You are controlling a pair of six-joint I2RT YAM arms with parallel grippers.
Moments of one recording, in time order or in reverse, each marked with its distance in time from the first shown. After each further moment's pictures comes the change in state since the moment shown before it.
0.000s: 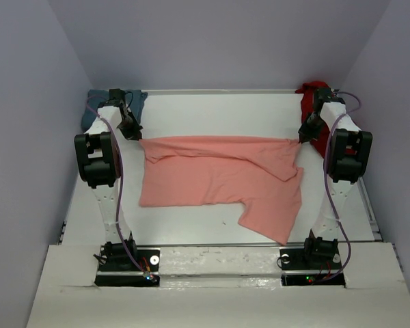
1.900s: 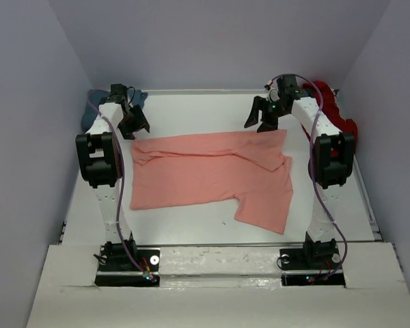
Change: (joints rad) left arm -0.018 0.014 0.064 -0.024 0.001 0.026; right arm 0.269 -0.095 0.049 0.111 -0.592 -0.150
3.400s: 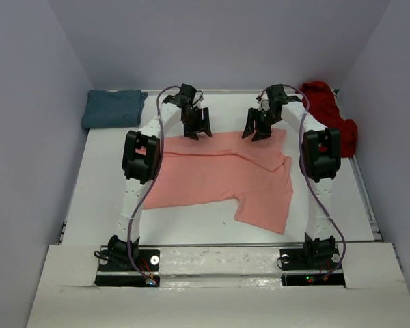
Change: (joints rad) left arm -0.438 0.233 0.320 -0.031 0.201 0.005; right arm 0.053 0.155 0.021 0.002 0.054 -0.034
